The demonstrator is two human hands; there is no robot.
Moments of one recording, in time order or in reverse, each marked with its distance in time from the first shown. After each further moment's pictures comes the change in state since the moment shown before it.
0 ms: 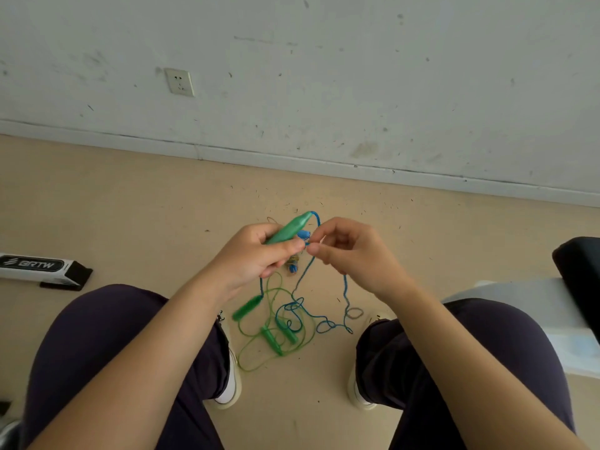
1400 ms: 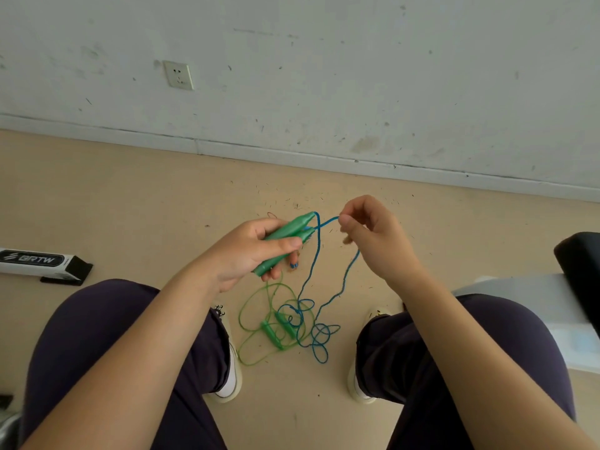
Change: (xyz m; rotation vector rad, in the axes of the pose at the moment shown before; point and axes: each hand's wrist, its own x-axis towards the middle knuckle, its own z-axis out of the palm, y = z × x) left_hand -0.006 0.011 -0.005 -0.049 -0.141 -0.082; right_hand 0.006 0.004 -0.015 -0.119 0.250 -0.029
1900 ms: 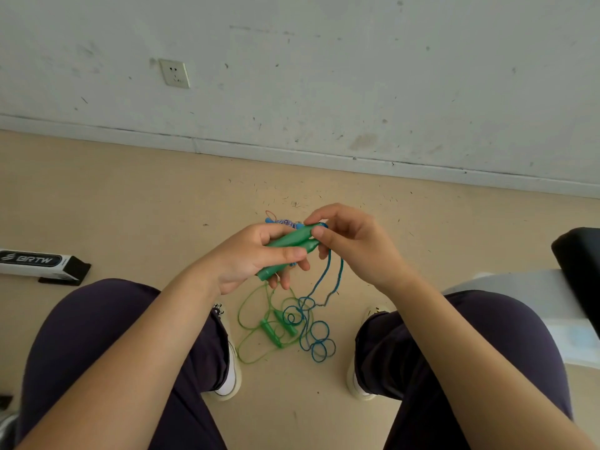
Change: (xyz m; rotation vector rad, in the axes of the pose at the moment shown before) left_hand 0.000 -0.003 0.004 0.009 -0.127 -0.019; right_hand -0.006 -0.002 0.011 0.180 -0.262 -0.111
